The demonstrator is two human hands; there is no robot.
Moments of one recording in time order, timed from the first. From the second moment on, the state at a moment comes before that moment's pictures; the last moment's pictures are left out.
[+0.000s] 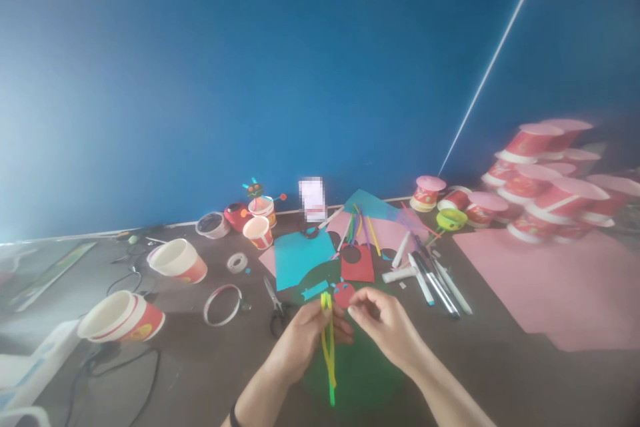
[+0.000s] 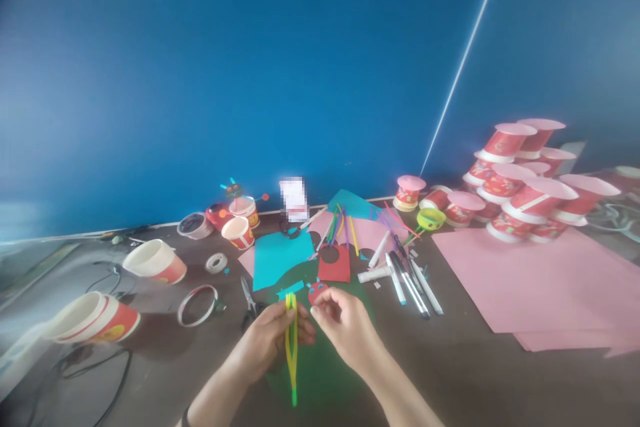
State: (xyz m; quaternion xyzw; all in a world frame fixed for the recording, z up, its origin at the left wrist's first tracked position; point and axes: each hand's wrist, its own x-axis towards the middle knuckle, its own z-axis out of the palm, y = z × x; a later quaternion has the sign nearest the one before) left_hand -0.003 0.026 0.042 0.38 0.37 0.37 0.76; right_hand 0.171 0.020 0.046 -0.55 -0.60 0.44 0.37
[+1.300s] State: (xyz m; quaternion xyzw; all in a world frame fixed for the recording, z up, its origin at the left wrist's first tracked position) left_hand -0.025 0.006 0.032 0.39 0.32 0.22 0.84; right_hand 0.170 0.052 0.033 -0.46 -0.40 0.67 0.42
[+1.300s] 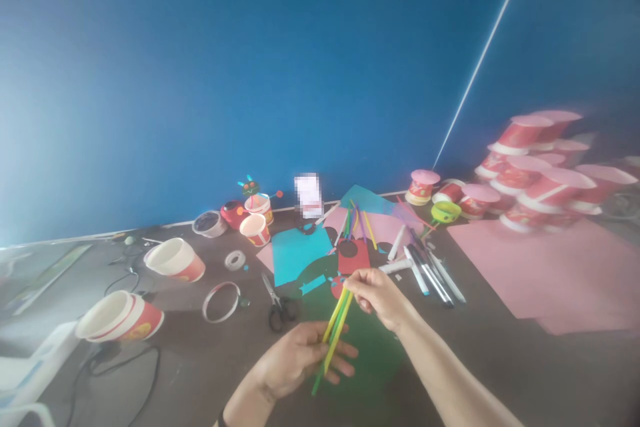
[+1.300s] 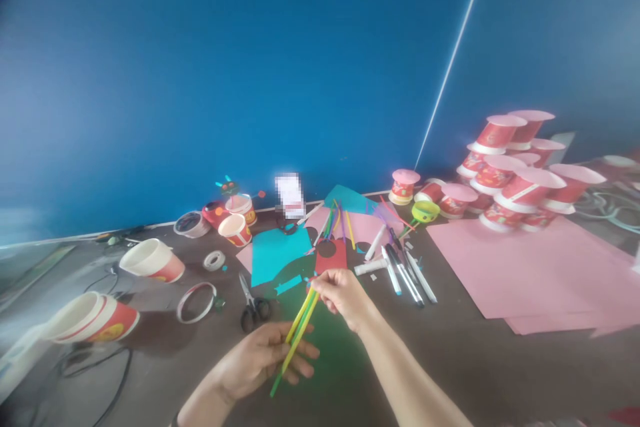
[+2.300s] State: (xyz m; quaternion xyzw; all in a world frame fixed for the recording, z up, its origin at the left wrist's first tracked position) left_hand 0.004 0.013 0.040 0.74 0.49 0.29 0.35; right_hand 0.137 0.010 0.032 -0.51 -0.36 0.59 0.52
